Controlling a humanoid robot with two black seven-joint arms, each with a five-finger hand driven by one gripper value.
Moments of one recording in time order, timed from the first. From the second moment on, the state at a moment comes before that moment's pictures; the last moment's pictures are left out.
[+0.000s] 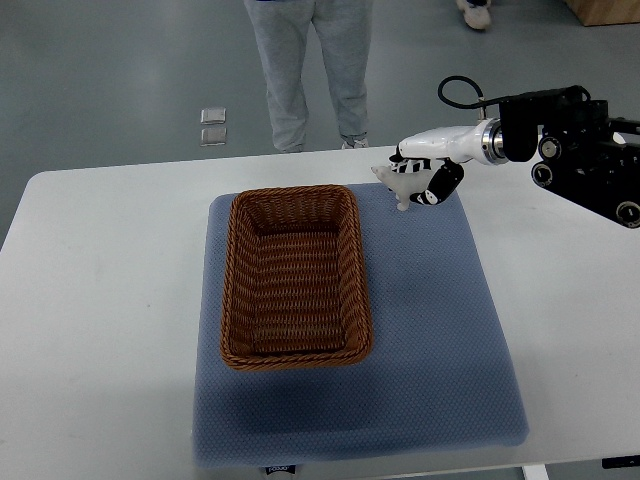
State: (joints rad) left arm 0.00 0.00 -0.16 -0.15 0.04 -0.02 0.05; right arm 1.22 -0.45 0.16 0.97 -1.46 0.35 0.13
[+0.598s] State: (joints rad) left arm 0.00 0.00 -0.16 -0.15 0.04 -0.02 0.05; right arm 1.27 -0.22 0.16 0.92 -1.47 0.35 0.10
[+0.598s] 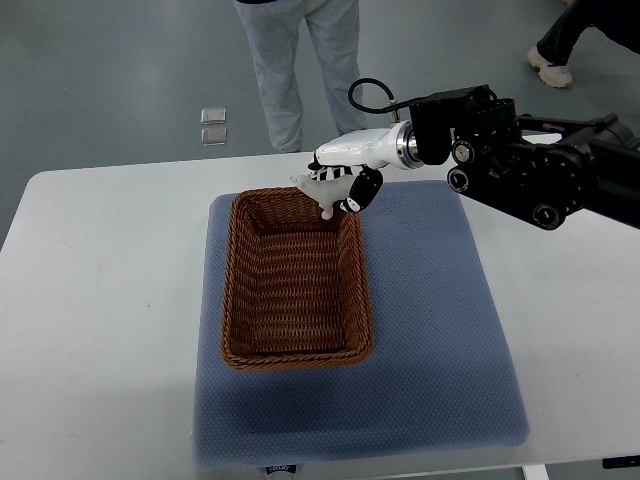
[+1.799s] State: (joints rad) left arm 0.00 0.00 -0.16 -0.15 0.04 -0.02 0.05; right arm 1.15 -0.06 0.14 0.79 -1.51 0.28 0.08
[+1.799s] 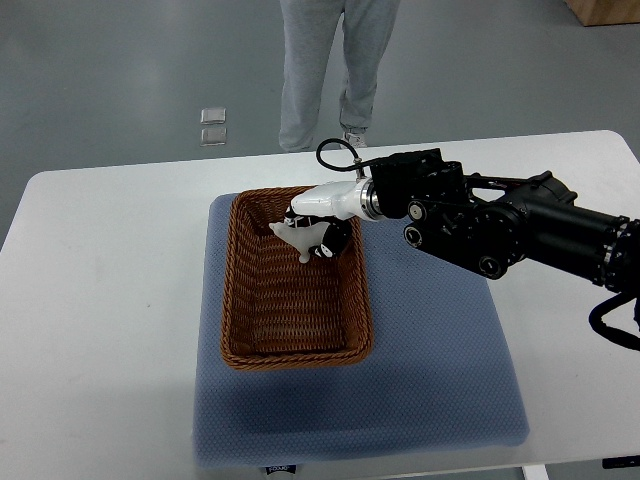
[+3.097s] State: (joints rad) left arm 0.00 0.00 -0.16 -0.15 0.04 -0.02 0.05; right arm 1.18 -0.09 0.20 0.79 -1.47 0.29 0.09
